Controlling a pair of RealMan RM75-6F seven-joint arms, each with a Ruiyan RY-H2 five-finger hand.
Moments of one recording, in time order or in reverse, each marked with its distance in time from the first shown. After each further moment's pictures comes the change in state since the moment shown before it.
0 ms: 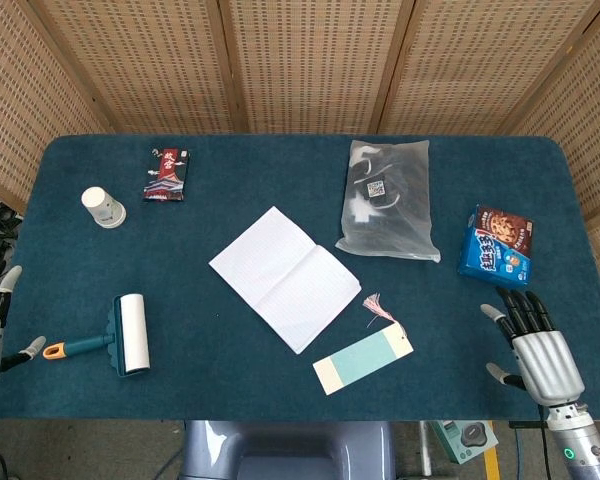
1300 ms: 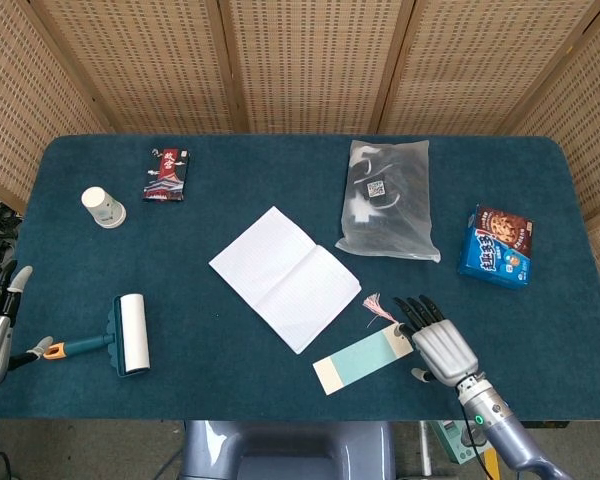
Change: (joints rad) left arm -0.011 -0.005 0.006 0.007 0.012 -0.015 -0.008; right arm 0.221 -0.146 0.001 -0.093 0.097 -0.376 -0.223
